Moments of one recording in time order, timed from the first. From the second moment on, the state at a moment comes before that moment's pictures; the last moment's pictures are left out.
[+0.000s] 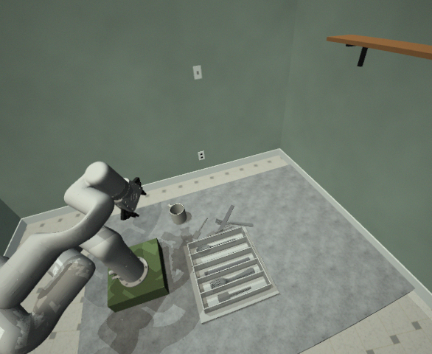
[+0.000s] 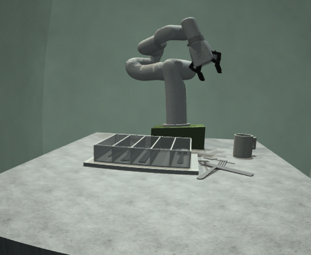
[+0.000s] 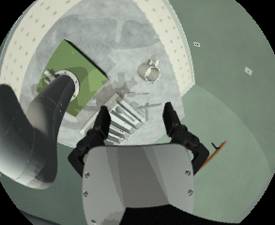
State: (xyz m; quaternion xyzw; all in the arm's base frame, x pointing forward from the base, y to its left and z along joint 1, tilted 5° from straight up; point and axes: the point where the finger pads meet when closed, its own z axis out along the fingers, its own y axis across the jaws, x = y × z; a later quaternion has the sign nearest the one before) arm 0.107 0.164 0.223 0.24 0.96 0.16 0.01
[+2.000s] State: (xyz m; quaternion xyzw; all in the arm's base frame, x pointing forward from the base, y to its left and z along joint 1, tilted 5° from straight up) arm 0.393 0.194 0.188 0.21 0.98 0.00 0.02
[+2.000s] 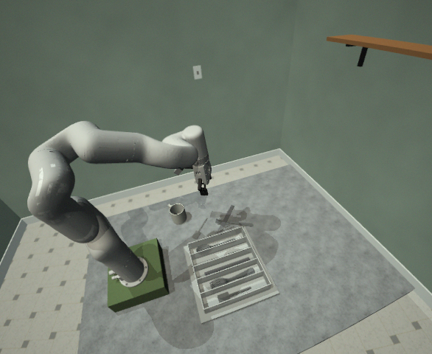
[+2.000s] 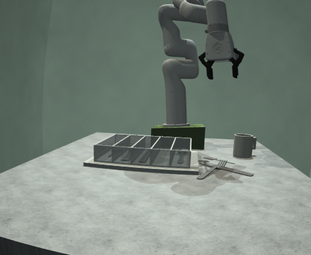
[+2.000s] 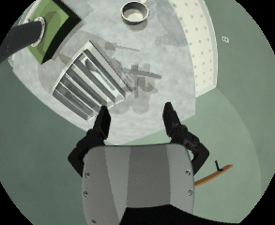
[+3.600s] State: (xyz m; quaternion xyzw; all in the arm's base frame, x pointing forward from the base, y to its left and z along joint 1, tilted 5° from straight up) arm 0.505 0.160 0.032 0.19 0.98 -0.04 -0.01
